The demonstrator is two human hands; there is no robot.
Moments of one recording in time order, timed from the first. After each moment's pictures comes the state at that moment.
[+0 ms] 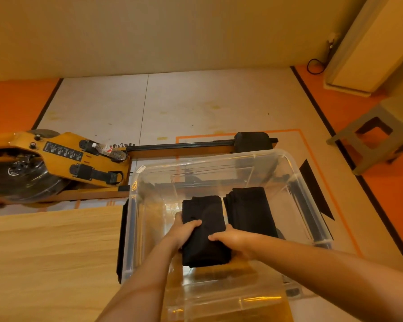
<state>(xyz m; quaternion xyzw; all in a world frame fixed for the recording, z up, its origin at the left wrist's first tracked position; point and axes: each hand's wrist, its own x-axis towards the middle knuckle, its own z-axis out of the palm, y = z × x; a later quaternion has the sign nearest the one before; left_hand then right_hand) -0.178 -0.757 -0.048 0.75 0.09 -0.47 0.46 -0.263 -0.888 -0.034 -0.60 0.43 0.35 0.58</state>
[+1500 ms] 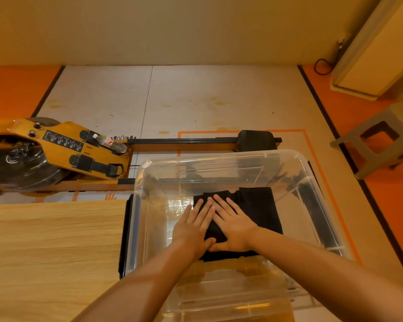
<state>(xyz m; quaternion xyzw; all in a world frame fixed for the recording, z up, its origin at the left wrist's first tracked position) -0.187 -0.760 -0.049 0.85 -0.46 -0.22 -0.17 -0.244 -0.911 -0.062 -0.97 -0.10 0.22 0.05</state>
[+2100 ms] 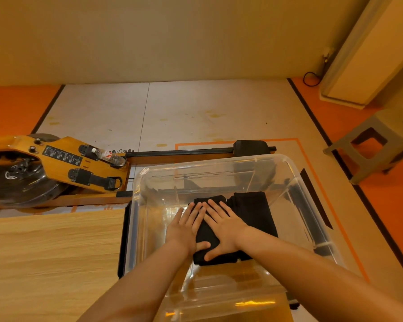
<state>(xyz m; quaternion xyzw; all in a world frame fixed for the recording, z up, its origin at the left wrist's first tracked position) -0.176 -0.758 -0.049 0.85 -0.44 -0.23 -0.21 -0.240 -0.901 -0.048 -0.96 -0.07 0.27 0.01</state>
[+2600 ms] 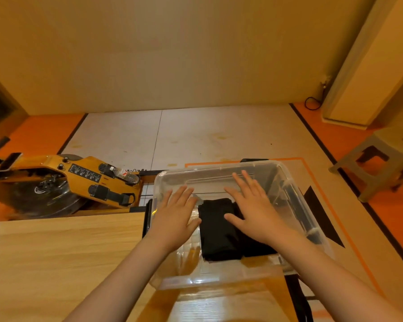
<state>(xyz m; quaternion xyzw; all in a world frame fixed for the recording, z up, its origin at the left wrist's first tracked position) -0.193 -0.705 0.068 0.90 -0.43 -0.03 0.02 -0.294 -0.896 0.076 -0.99 0.07 -0.01 0.11</state>
